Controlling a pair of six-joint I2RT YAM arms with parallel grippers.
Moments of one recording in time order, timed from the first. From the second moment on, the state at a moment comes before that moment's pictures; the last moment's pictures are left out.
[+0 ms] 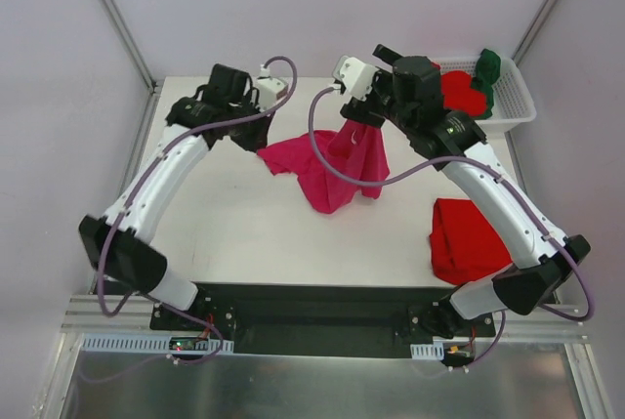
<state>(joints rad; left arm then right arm) -0.40 1.44 1.60 -0.94 0.22 0.21 0.64 1.45 1.68 -0.54 0.19 -0.86</state>
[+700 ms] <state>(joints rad) -0.34 2.06 1.82 -0.72 0.16 0.23 0.65 1.43 1.76 -0.61 0.20 -0.80</state>
